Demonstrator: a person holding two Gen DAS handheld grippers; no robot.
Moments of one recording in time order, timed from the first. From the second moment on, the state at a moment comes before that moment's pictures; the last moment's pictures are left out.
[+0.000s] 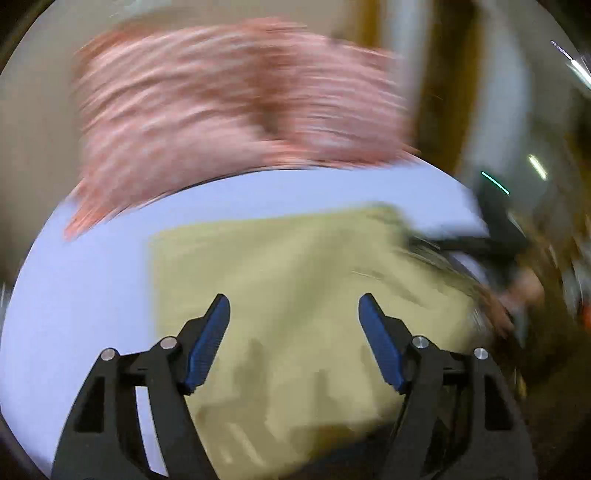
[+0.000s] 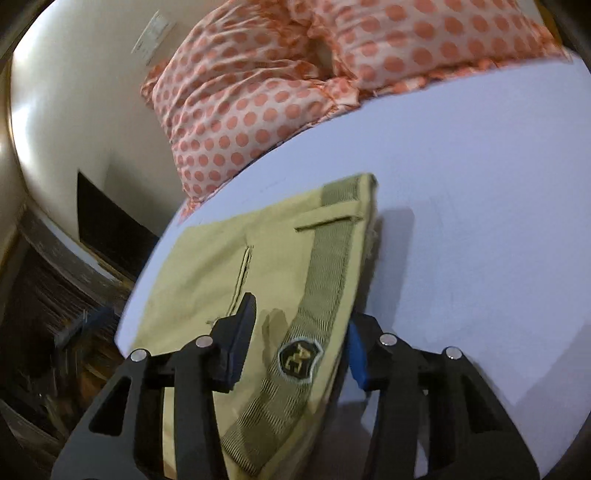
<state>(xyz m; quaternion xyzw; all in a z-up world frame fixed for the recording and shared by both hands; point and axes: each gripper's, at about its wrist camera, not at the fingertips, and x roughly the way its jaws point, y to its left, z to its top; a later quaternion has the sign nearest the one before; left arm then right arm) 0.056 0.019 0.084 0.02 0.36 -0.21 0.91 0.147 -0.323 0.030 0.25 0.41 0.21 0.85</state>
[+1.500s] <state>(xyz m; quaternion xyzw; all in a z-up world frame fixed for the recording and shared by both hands) 0.258 -0.003 0.035 -0.04 0.49 -0.16 0.86 0.303 -0.332 0.033 0.30 0.48 0.18 0.80</state>
